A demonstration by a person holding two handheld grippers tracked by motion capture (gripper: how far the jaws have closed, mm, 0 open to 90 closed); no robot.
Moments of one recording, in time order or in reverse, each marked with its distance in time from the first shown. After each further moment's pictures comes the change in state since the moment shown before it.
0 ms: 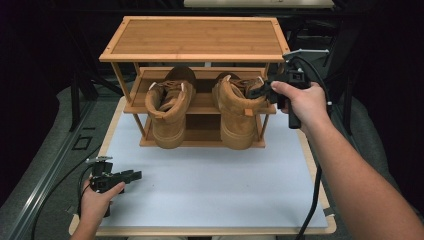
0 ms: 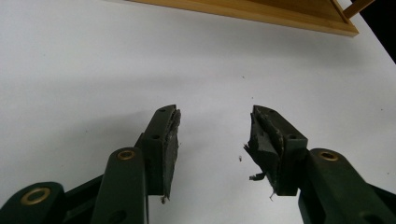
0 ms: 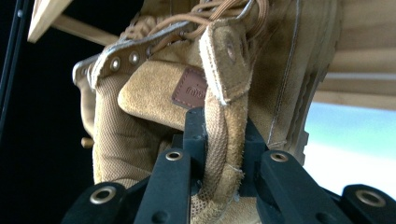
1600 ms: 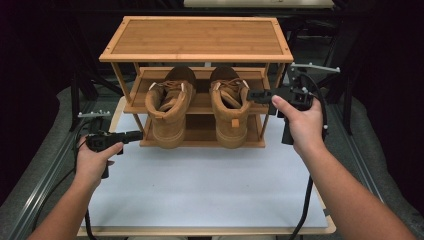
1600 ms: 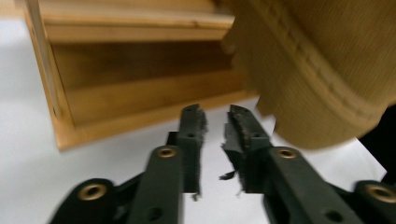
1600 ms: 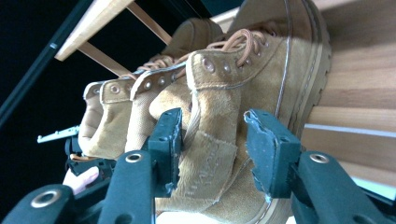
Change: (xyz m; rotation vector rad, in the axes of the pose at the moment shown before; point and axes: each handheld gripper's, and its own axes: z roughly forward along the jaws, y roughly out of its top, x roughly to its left) left arm -0.061 0.120 -0.036 -0.087 -0.093 0.128; right arm -0.013 -0.040 0.002 -0.308 0.068 -0.197
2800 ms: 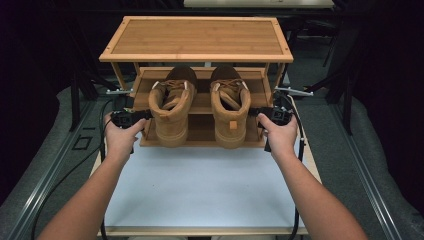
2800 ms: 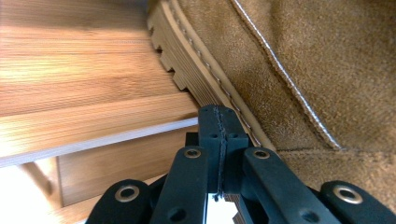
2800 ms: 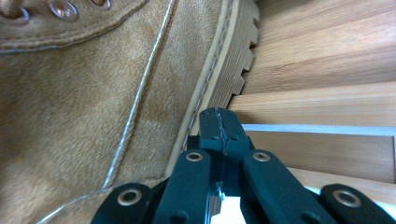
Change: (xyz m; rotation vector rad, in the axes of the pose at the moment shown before) left arm -0.026 0.047 0.054 -0.073 0.075 0.012; right arm -0.070 -0.031 0.072 -0.047 -0.113 0.036
